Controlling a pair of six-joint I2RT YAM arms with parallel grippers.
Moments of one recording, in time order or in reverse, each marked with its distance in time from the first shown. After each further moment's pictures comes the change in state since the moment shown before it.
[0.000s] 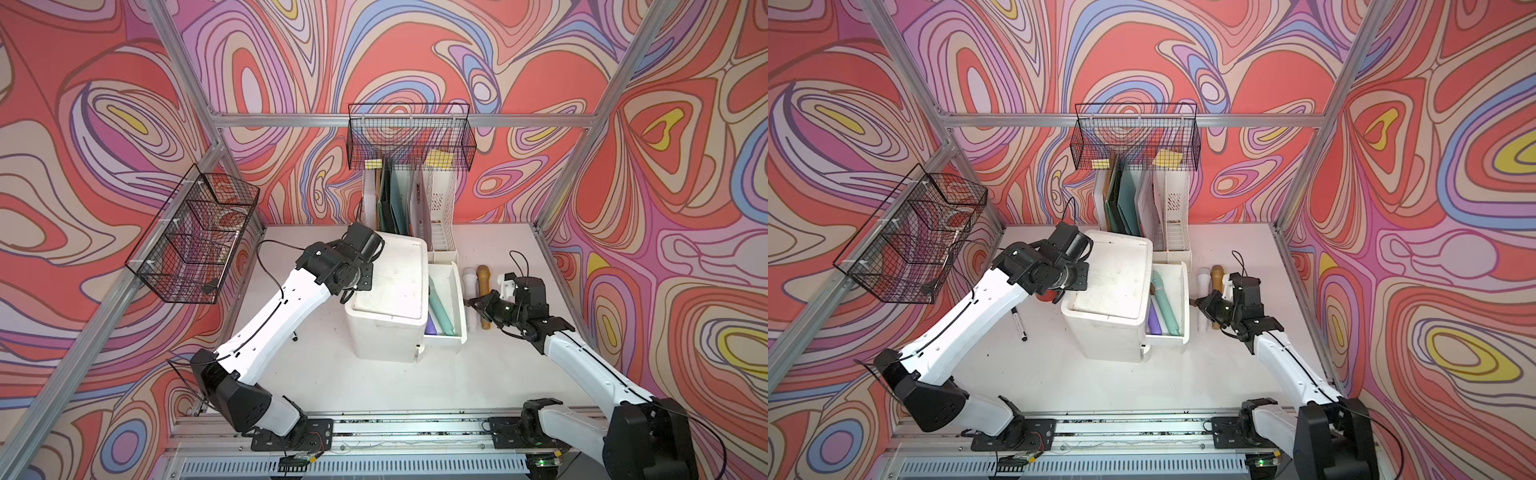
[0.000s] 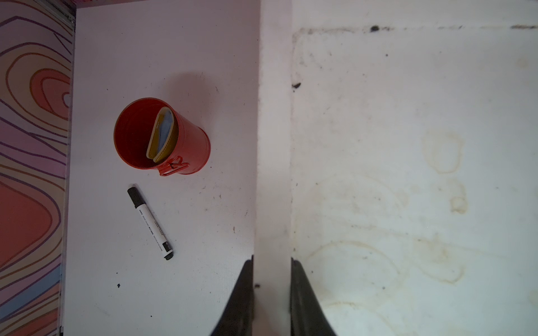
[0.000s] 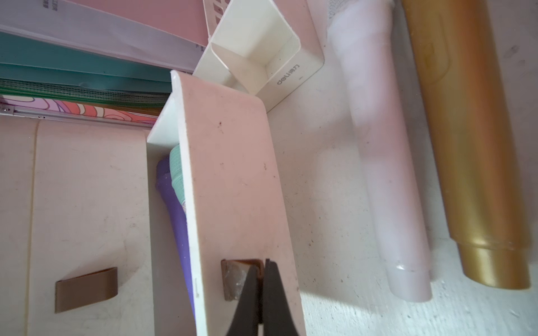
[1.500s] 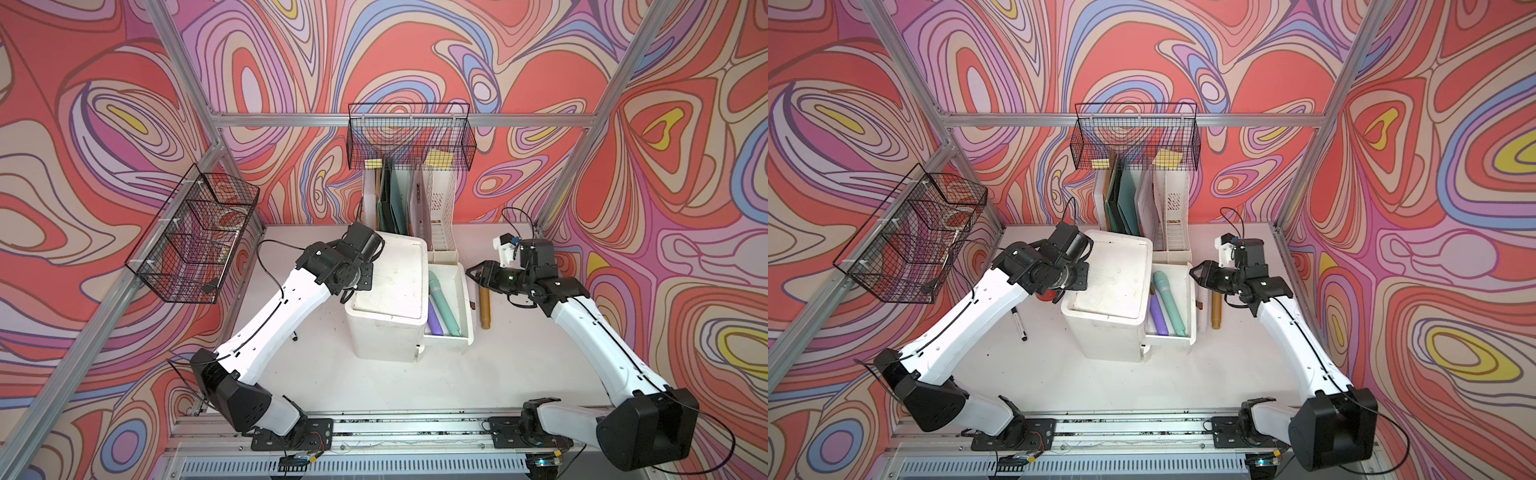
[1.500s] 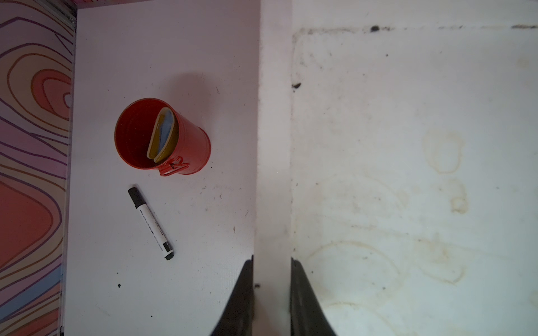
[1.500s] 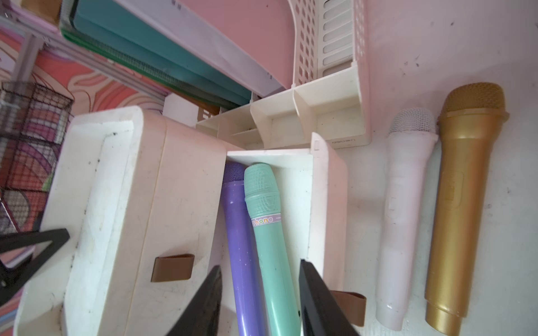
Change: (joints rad) left arm -0.001 0.000 -0.001 0.001 -0.003 0.000; right arm 0.059 0.143 0.496 -0.392 -0.002 -0.386
